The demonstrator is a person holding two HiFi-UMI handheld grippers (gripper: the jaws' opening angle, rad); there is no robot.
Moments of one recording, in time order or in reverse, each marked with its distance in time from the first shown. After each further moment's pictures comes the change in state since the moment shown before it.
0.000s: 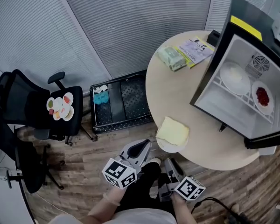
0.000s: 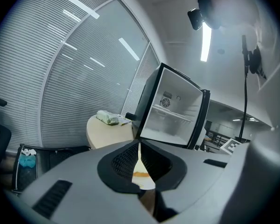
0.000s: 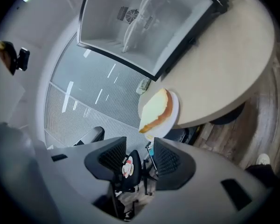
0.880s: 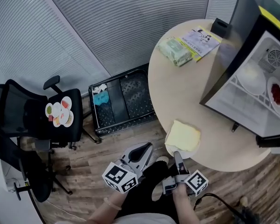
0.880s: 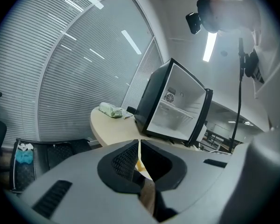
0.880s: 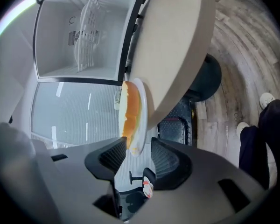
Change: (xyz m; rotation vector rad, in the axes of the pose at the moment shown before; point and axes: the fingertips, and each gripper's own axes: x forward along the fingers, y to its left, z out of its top) left arm 0.010 0.052 -0.017 -0.050 0.079 -0.047; right arm 0.066 -0.047 0.004 0.460 -0.206 -0.044
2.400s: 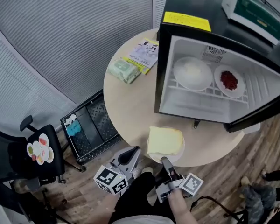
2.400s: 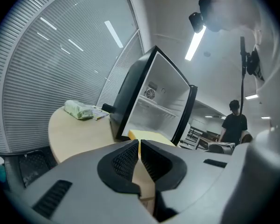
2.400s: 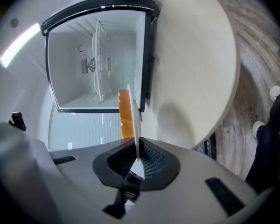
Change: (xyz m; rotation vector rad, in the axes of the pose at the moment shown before) left arm 0.077 -0.063 0.019 0.089 0.050 -0.267; right arm -0.050 0.071 0.065 0.074 -0.143 0.202
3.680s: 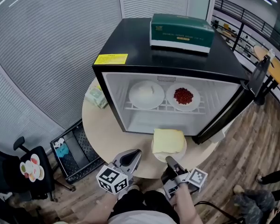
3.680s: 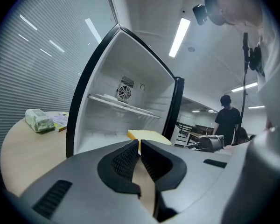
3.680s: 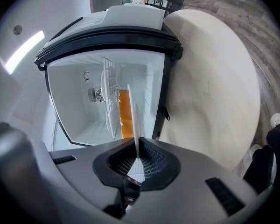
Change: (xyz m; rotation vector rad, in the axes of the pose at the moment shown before) left arm 0.111 -0.120 0.034 0.119 0.000 -0.148; right arm -0.068 0.044 0.164 -0.027 -0.065 0.021
